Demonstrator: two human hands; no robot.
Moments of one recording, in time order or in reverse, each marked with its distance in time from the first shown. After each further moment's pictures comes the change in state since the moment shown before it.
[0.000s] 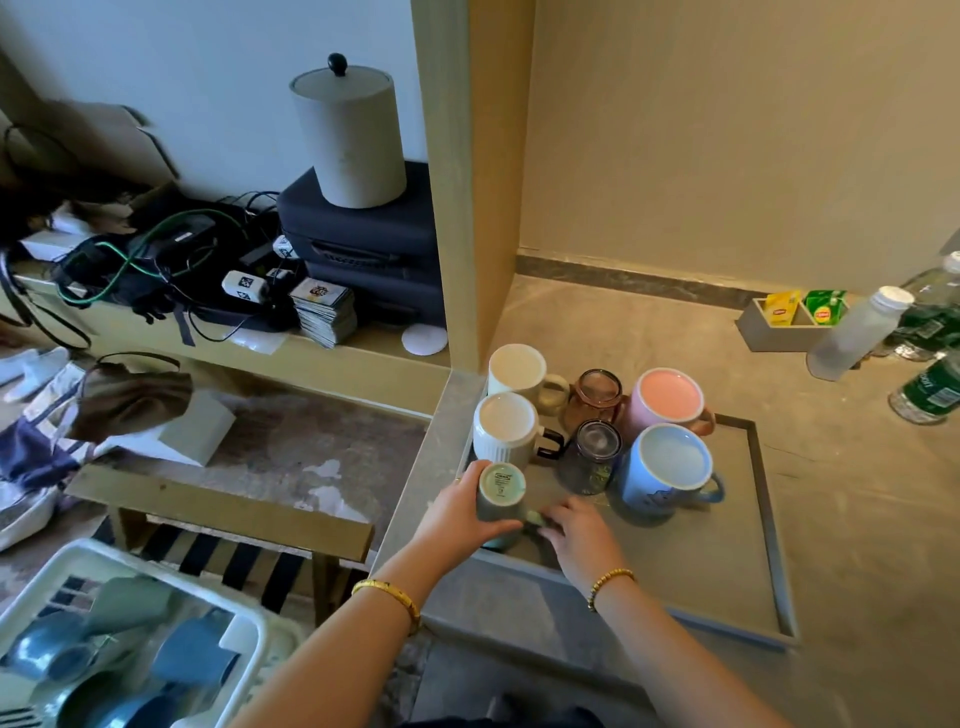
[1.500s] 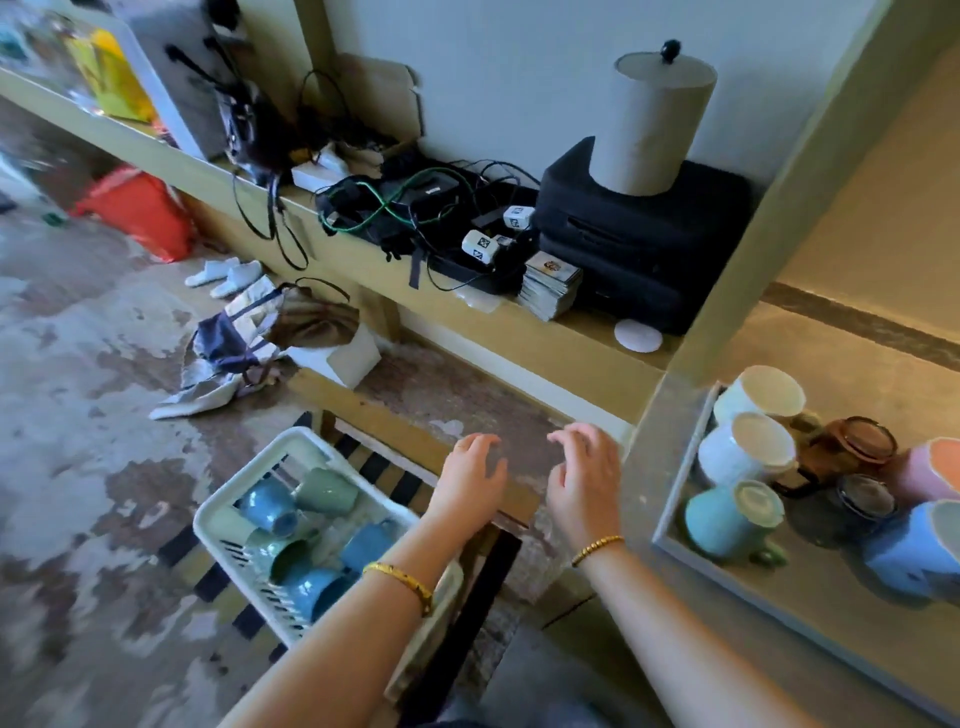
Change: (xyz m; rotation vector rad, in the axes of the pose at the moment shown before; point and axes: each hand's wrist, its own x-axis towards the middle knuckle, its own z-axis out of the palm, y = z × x) left_hand -0.110 -0.140 -0.164 -0.029 0.394 -0.304; right_hand -0.024 -0.271 0.093 0.053 0.342 -0.433
